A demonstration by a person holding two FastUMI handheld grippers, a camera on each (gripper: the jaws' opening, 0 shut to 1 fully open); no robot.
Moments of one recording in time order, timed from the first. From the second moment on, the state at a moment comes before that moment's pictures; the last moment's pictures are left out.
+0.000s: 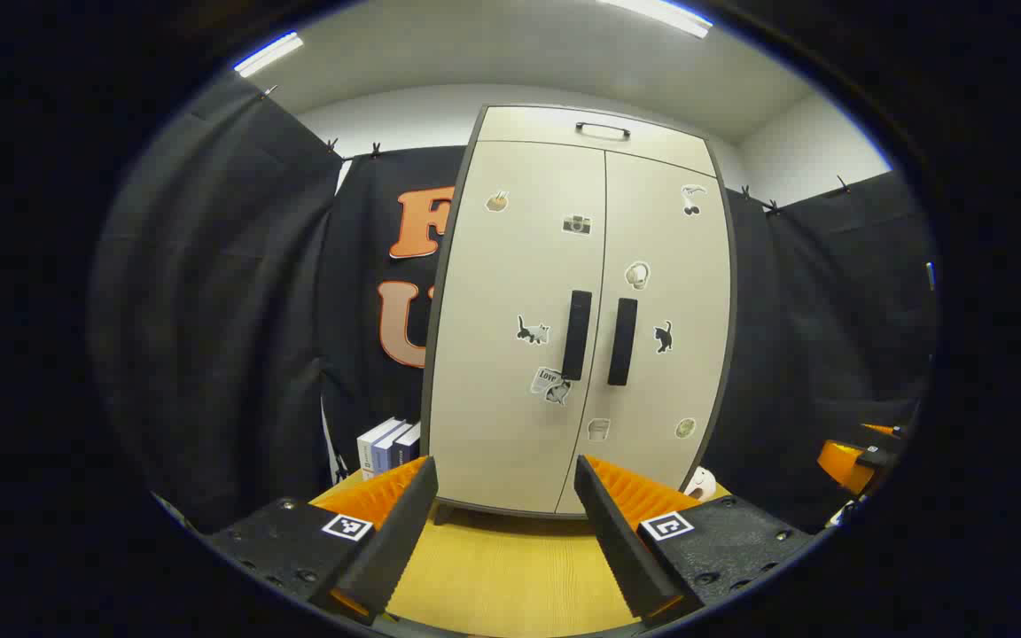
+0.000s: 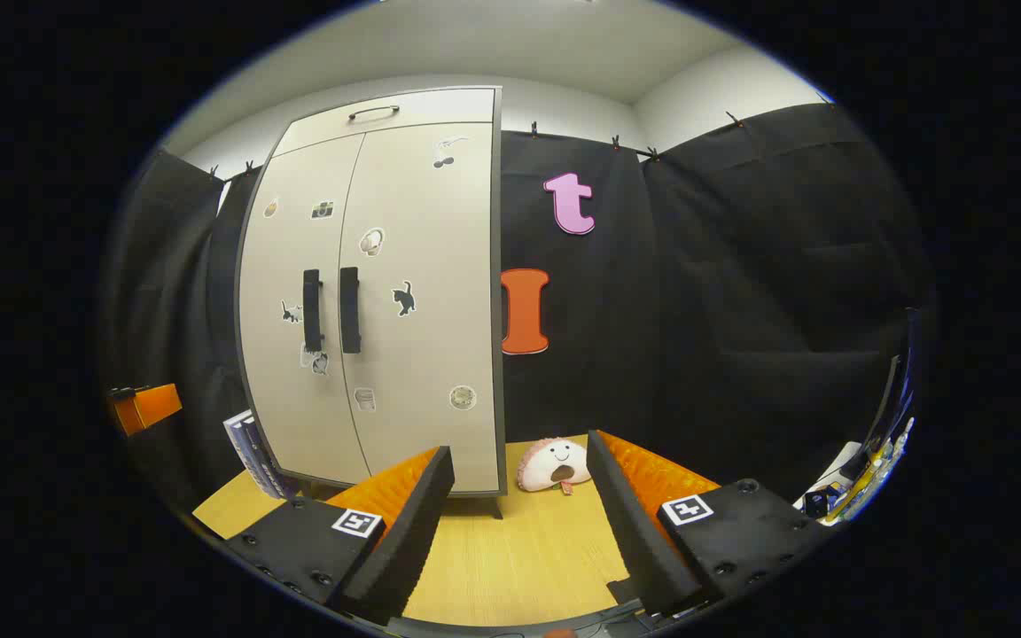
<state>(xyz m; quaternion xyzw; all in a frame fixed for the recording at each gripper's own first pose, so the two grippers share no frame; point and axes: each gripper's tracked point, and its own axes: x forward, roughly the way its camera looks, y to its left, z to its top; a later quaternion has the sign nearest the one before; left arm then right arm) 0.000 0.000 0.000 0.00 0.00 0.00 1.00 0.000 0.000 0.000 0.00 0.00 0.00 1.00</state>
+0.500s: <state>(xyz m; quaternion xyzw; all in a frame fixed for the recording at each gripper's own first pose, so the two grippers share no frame) -0.003 0.012 0.016 0.00 -0.01 -0.01 1.00 -0.014 0.037 0.004 0.00 0.00 0.02 1.00</state>
